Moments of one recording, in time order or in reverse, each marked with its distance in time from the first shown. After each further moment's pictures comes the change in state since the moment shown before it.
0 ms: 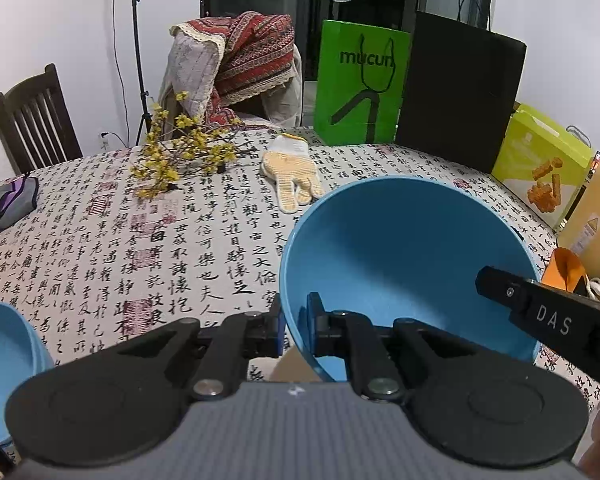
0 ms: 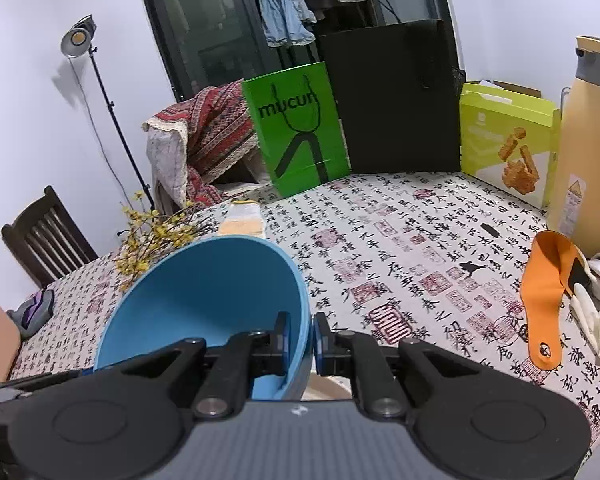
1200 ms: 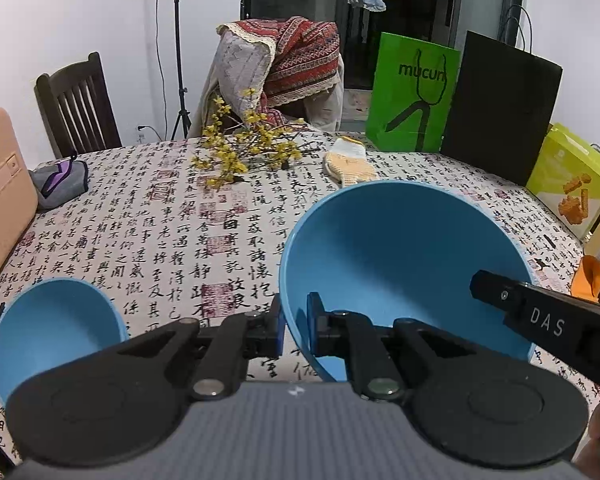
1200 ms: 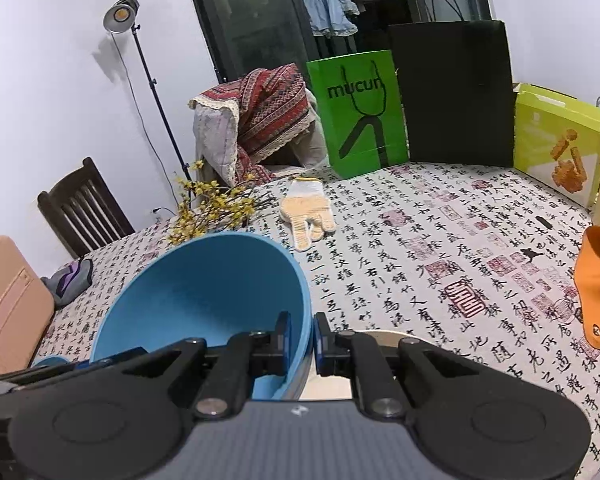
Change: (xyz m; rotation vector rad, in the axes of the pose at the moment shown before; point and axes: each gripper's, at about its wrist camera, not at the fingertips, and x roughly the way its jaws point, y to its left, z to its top) left arm -0.029 0.073 -0.019 -0.057 -0.017 0.063; right arm -0.001 0.072 -0.028 -0.061 0.032 0.084
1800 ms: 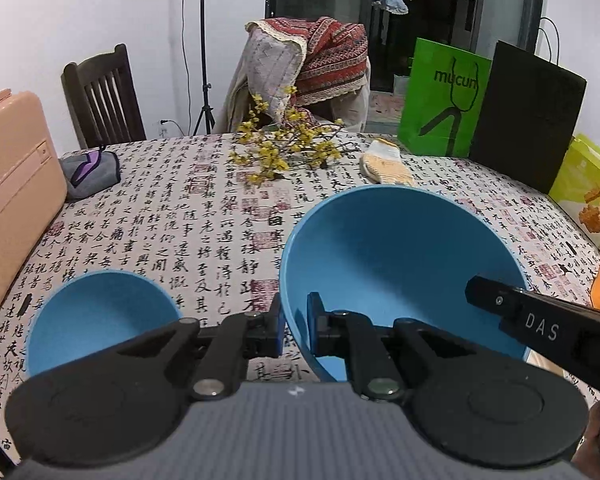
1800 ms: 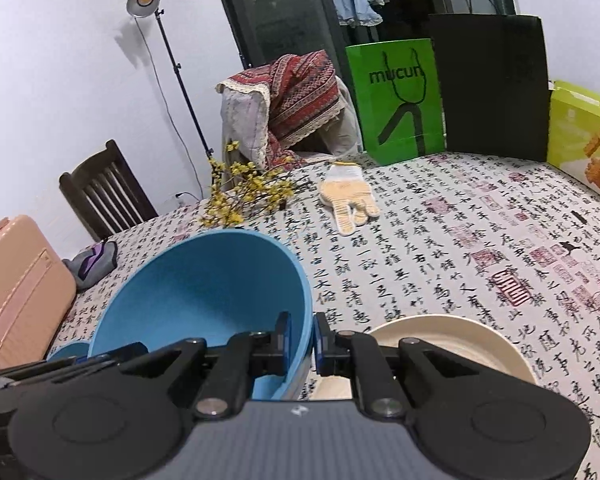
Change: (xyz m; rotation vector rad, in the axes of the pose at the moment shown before) left arm -0.006 0.048 -0.001 -0.035 0.002 0.039; right arm 0.014 0.042 -0.010 -0.022 0.038 0.061
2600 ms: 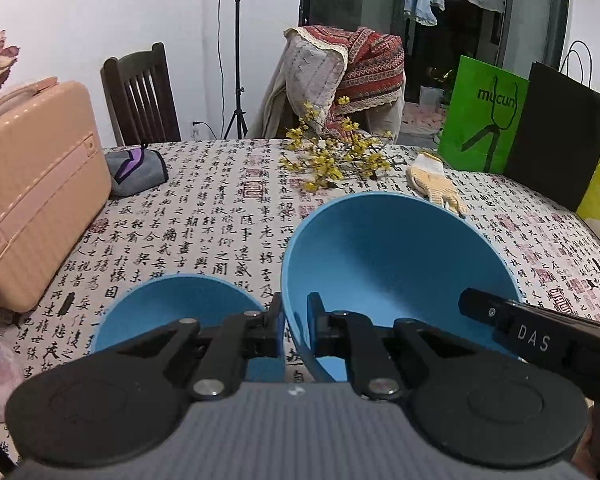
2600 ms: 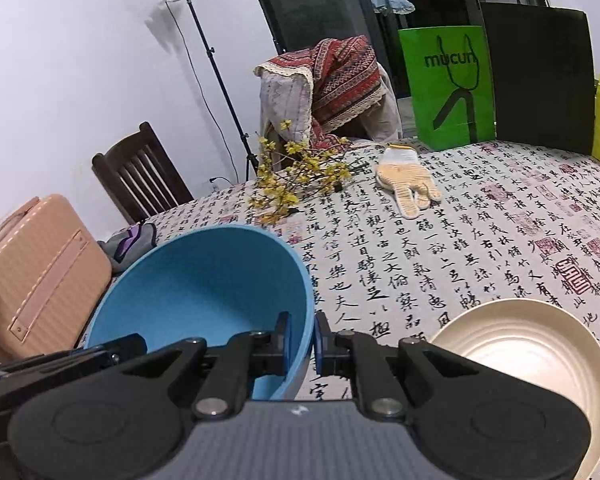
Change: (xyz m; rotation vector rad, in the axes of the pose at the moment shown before) left arm -0.010 0.060 0.001 -0.047 -0.023 0.058; right arm 0.017 0.057 -0.013 -0.028 0.035 0.085
